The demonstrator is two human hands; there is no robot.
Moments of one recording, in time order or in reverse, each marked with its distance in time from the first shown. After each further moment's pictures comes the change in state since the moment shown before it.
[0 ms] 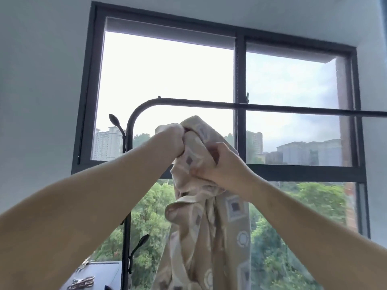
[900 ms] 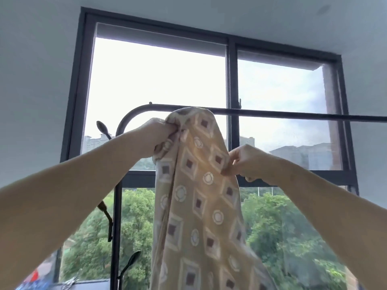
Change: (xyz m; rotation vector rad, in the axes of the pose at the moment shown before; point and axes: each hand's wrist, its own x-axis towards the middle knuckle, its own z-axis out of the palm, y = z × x) left_hand -0.007 0.031 -0.014 0.447 -0.294 0.214; right_hand 0.032 0.016 -0.060 -0.129 -0.217 0.229
